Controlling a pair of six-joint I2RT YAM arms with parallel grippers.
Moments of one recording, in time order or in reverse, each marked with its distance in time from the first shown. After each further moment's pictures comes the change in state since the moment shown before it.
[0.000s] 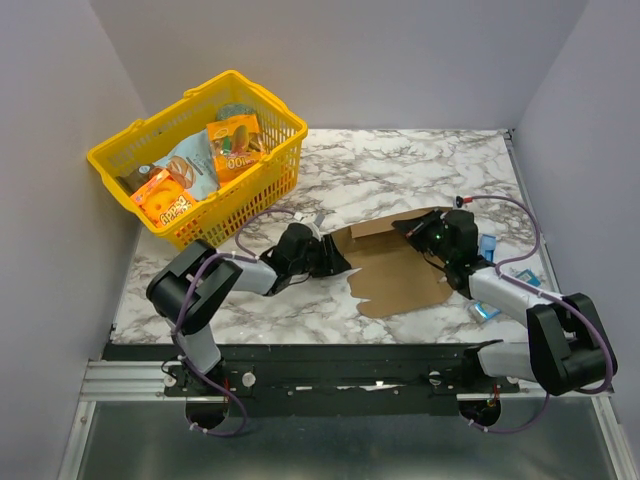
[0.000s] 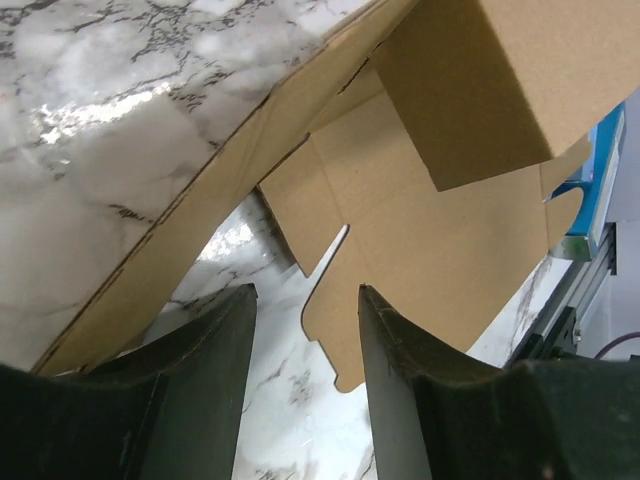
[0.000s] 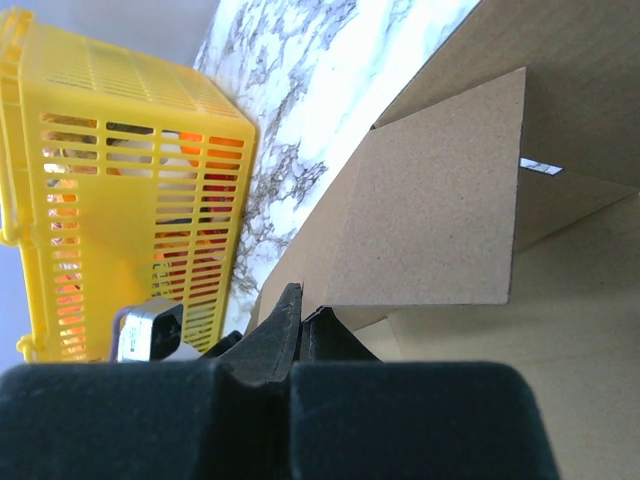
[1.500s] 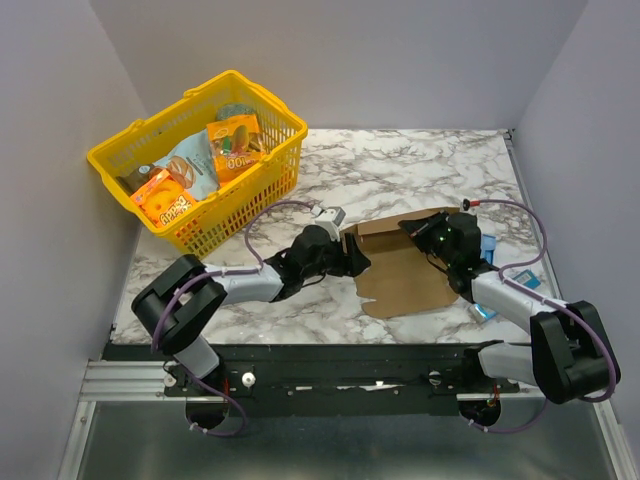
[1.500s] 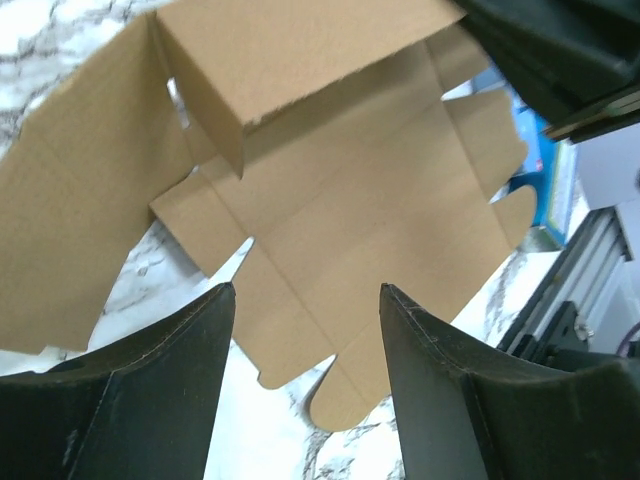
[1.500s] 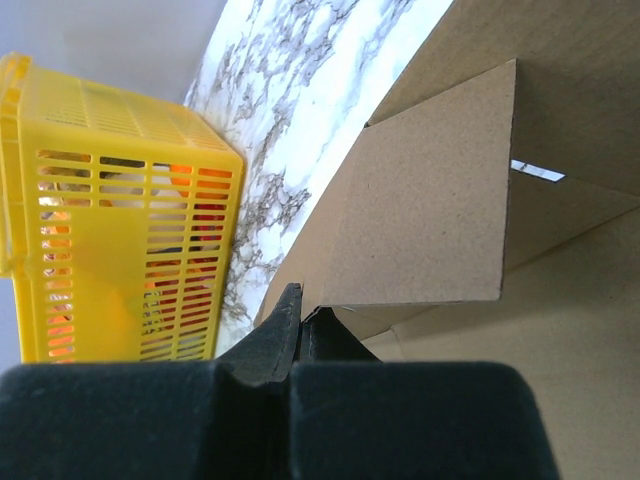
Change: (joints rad) left arm -0.151 -0.126 0.072 -0.060 -0.172 0.105; right arm -0.006 -0.044 -0.027 -0.013 0.076 0.001
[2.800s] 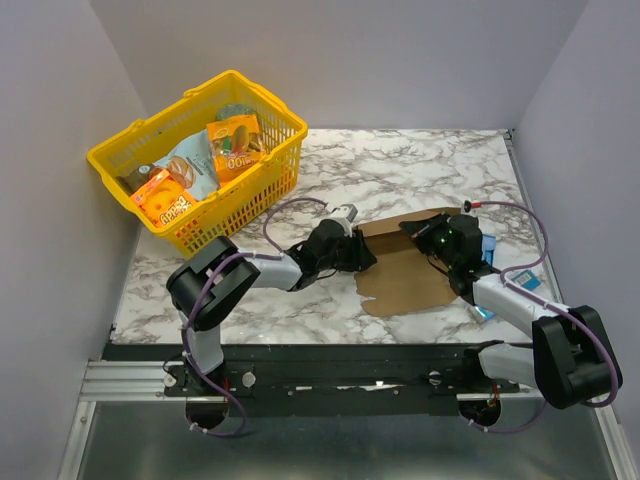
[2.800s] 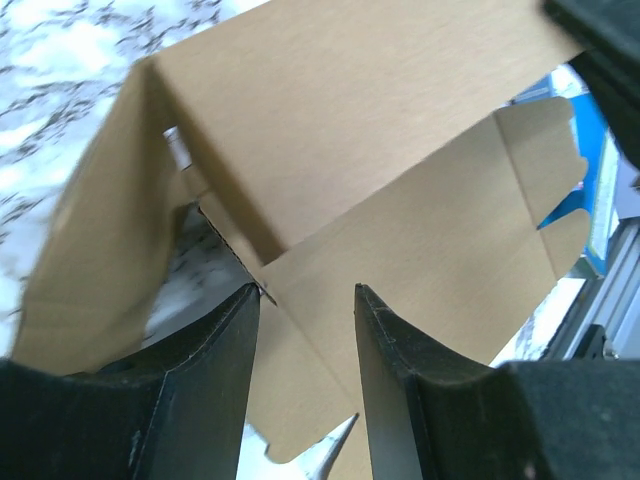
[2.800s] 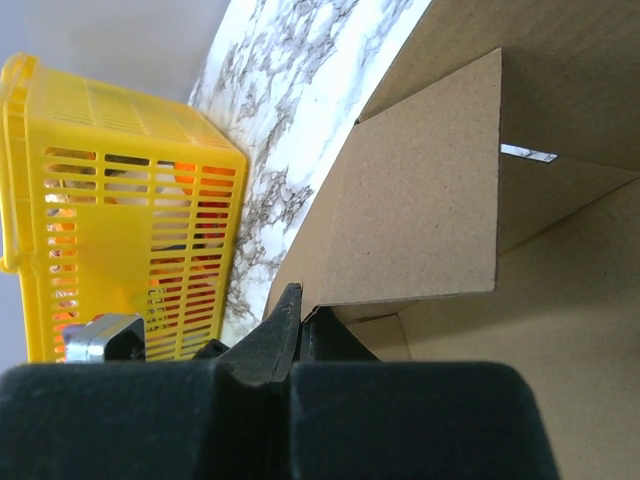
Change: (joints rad) left arm 0.003 0.224 0.133 0.031 0.032 -0.010; right arm 0.000 -0.026 -0.014 -0.007 0.000 0.008
